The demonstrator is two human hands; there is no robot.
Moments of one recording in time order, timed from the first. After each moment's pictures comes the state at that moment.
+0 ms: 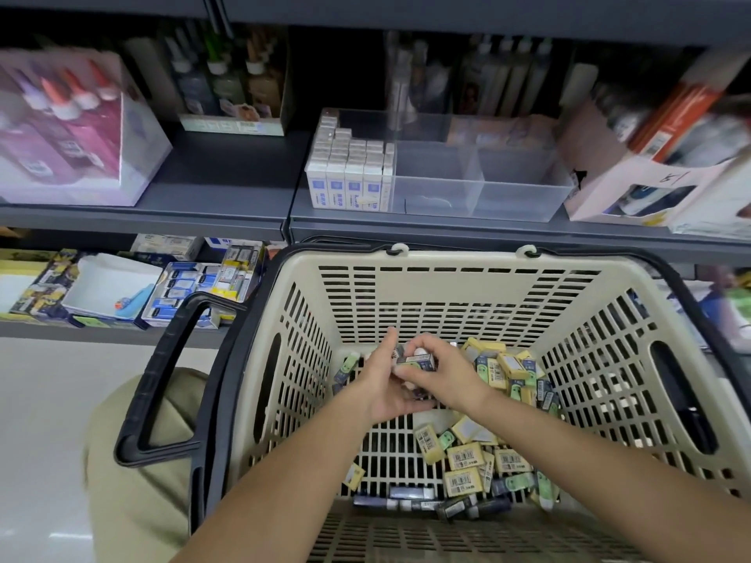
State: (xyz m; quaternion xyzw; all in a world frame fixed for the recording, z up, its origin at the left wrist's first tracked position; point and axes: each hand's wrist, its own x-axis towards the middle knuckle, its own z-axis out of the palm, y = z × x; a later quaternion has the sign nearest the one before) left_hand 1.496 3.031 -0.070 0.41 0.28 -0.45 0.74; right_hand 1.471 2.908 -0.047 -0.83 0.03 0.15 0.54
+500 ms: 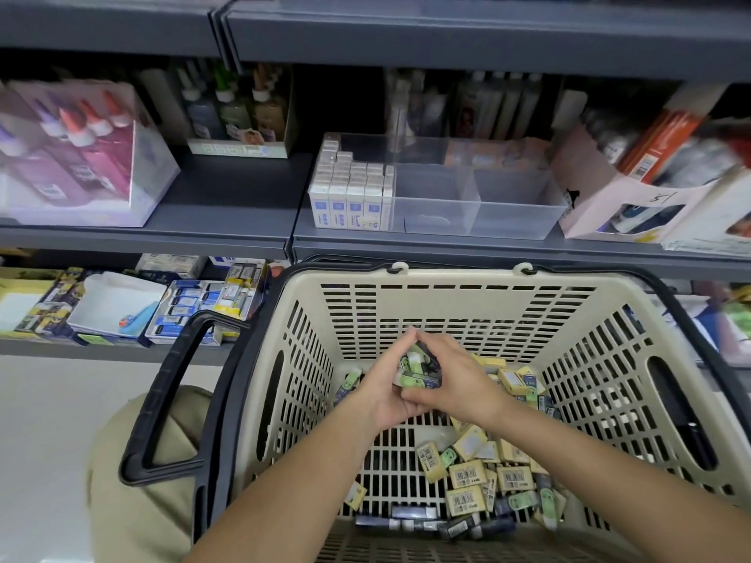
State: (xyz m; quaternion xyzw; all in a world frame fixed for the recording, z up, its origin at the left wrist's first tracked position) left_hand 1.502 3.027 -0.046 0.40 0.23 -0.44 0.77; right_hand 1.475 2.900 -0.017 -0.93 -0.06 0.12 0.35
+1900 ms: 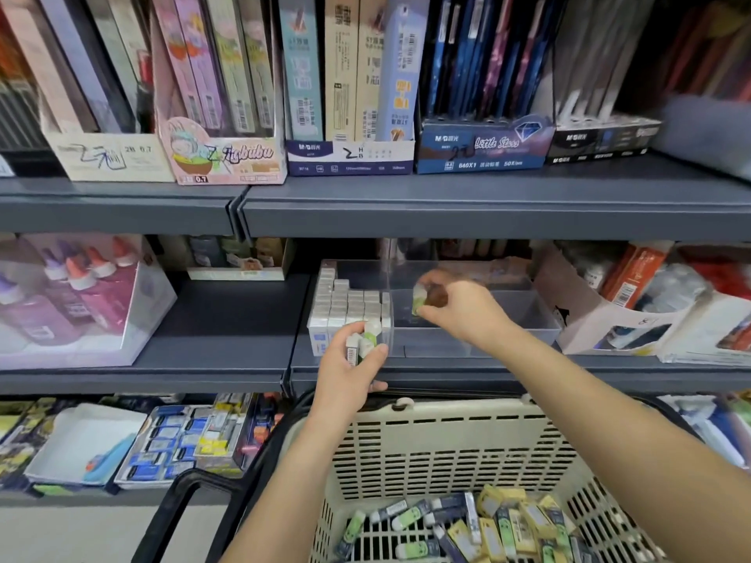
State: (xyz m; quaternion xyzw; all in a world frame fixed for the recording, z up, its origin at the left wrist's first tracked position) left_hand 1.611 3.063 0.068 0.69 0.01 -0.05 0.72; right_hand 1.647 2.890 0.129 -0.96 -0.02 -0.04 0.29
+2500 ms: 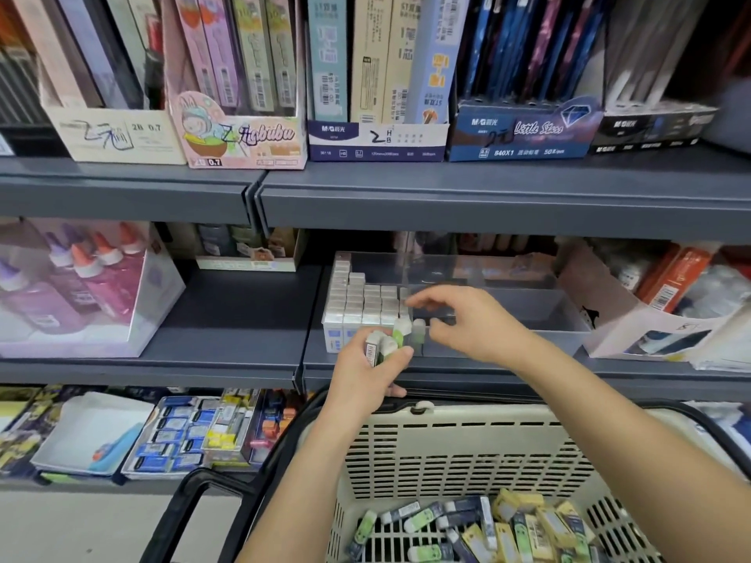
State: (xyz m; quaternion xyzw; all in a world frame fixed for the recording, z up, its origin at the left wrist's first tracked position) left_hand 1.625 3.067 0.056 0.69 -0.02 -0.09 0.72; right_hand 1.643 2.900 0.119 -0.95 -0.14 -0.01 0.28
